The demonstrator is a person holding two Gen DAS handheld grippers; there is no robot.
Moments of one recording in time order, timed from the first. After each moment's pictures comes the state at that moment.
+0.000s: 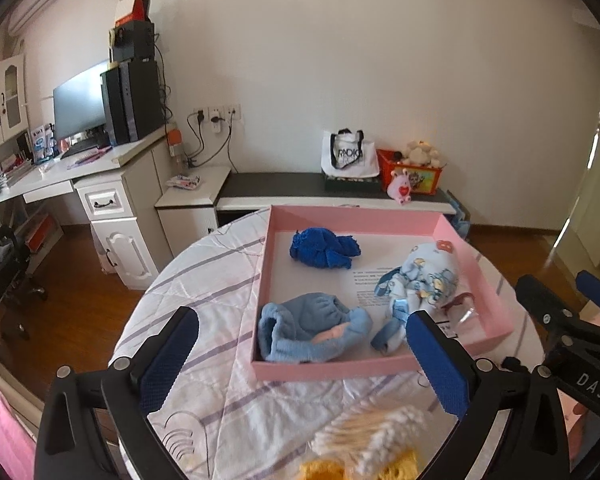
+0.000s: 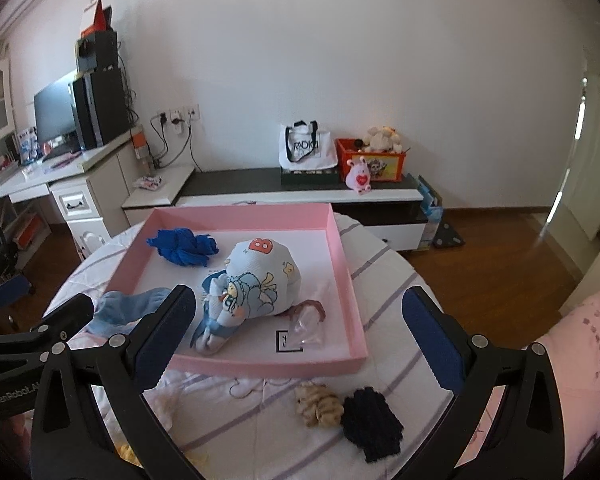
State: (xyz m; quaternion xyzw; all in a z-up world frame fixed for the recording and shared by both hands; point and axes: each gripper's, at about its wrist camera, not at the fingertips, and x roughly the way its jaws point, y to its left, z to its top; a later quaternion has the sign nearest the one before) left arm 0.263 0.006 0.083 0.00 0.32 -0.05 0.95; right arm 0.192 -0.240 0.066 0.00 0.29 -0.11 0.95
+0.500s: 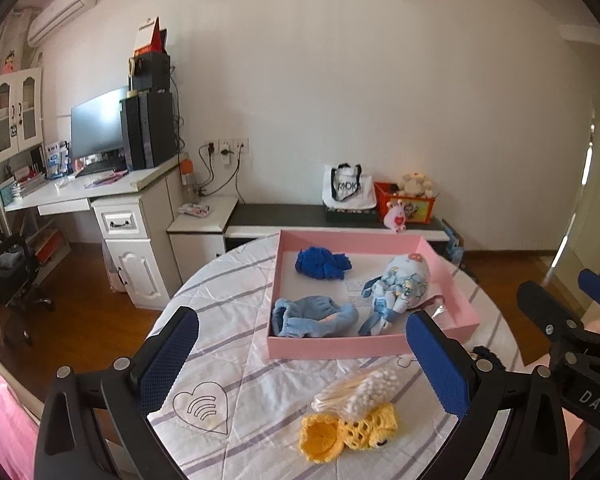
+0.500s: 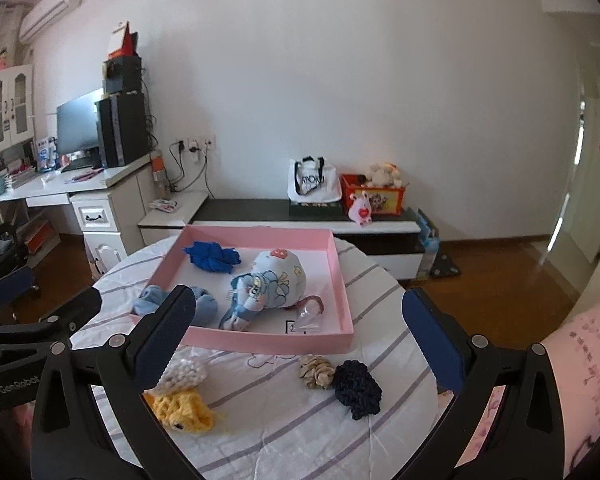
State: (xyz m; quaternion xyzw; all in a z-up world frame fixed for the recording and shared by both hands) left arm 0.157 0.015 0.115 -0.01 0.26 -0.05 0.97; right arm 0.109 -0.211 0.102 -0.03 0.23 -0.09 0.97
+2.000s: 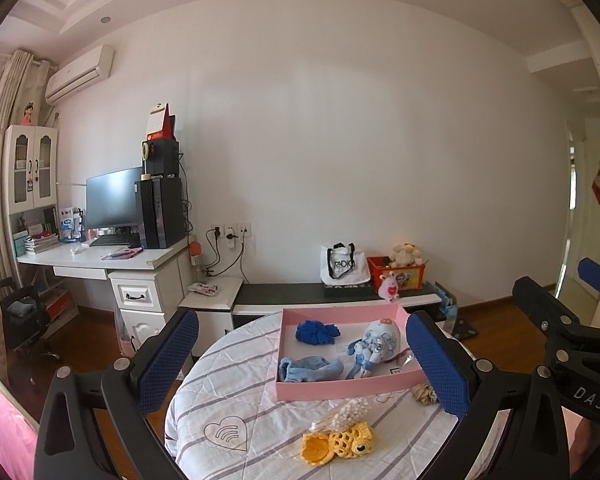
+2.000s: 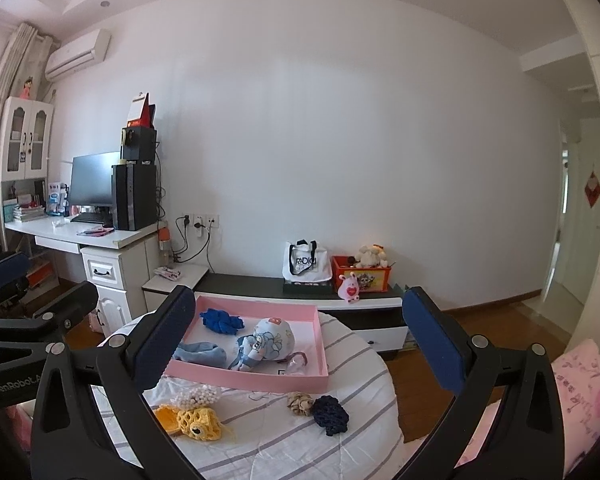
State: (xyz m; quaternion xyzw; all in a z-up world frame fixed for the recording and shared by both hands) left arm 0.032 0.010 0.139 0.00 0.12 -0.04 0.99; right arm 0.000 -0.190 0.158 -0.05 0.08 -0.10 0.99
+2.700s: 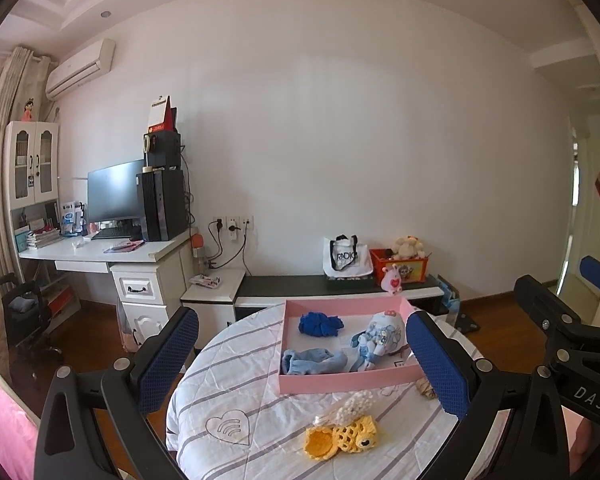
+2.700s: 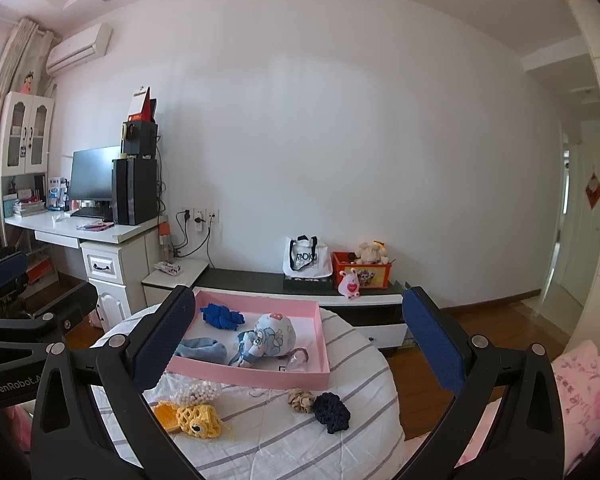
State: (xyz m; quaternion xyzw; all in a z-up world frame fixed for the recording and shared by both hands) left arm 0.039 0.007 0.134 0.00 0.13 -0.03 0.99; right arm 0.007 -0.189 0.157 -0.06 0.09 -0.10 0.99
